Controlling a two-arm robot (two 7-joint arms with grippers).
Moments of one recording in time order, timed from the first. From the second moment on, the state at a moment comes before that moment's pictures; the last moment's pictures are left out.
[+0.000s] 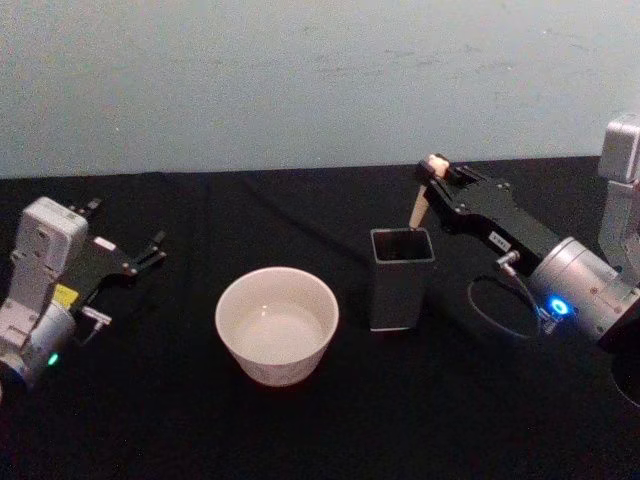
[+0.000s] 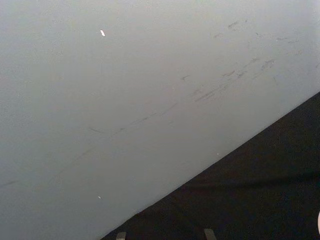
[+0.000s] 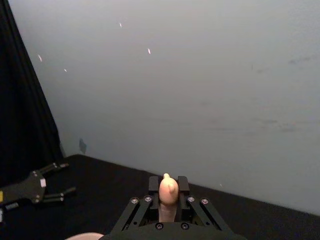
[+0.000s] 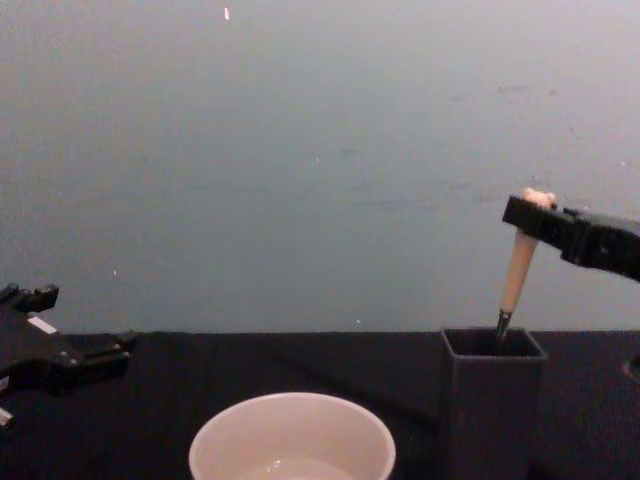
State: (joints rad) left arm -0.20 0.60 0.45 -1.41 -0.25 -0.12 0.03; right arm 0.20 0.42 -0.31 -1.52 0.65 -0.03 0.42
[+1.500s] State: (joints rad) left arm -0.20 0.60 0.45 -1.41 -0.25 -0.12 0.03; right arm 0.22 0.41 -0.34 -1.43 0.60 0.03 0.42
